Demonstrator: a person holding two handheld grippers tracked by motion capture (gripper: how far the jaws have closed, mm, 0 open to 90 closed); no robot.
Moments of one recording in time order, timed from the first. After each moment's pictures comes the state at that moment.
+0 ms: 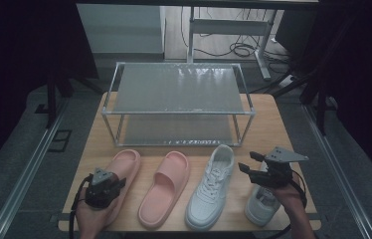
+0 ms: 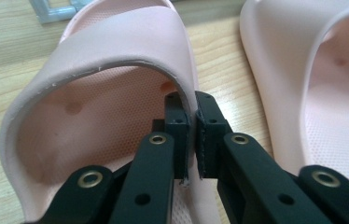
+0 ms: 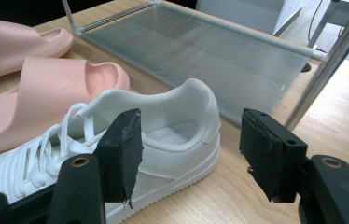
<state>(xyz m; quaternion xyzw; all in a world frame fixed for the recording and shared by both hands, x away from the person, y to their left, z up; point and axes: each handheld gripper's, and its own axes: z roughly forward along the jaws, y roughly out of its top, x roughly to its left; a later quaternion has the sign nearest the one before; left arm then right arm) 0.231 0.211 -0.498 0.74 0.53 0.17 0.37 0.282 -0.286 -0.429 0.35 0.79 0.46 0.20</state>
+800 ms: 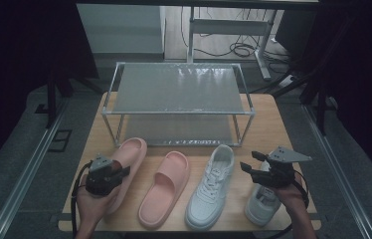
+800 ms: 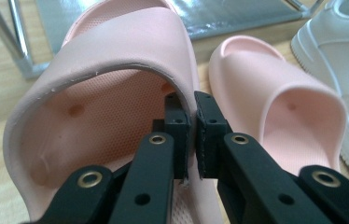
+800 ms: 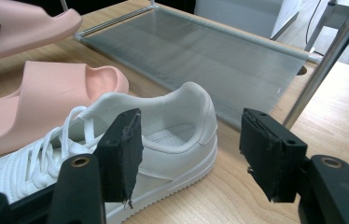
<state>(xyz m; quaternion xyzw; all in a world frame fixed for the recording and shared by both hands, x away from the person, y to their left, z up) 0.257 0.200 -0.463 0.74 0.50 0.16 0.41 0.280 -0.289 -0.426 0.35 0.79 0.46 0.21</state>
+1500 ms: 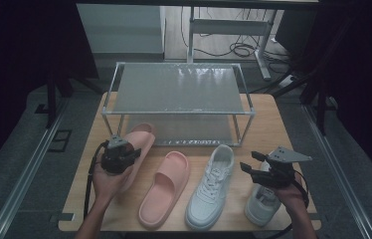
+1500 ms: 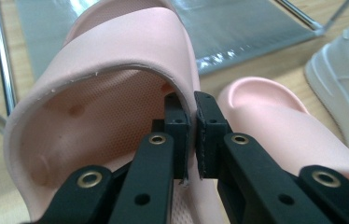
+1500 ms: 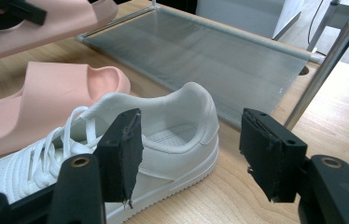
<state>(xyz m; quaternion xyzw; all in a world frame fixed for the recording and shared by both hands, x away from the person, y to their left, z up) 0.313 0.174 -0.455 0.75 0.49 0.18 0.40 0.280 -0.290 -0.427 0.35 0.79 0.47 0.20</state>
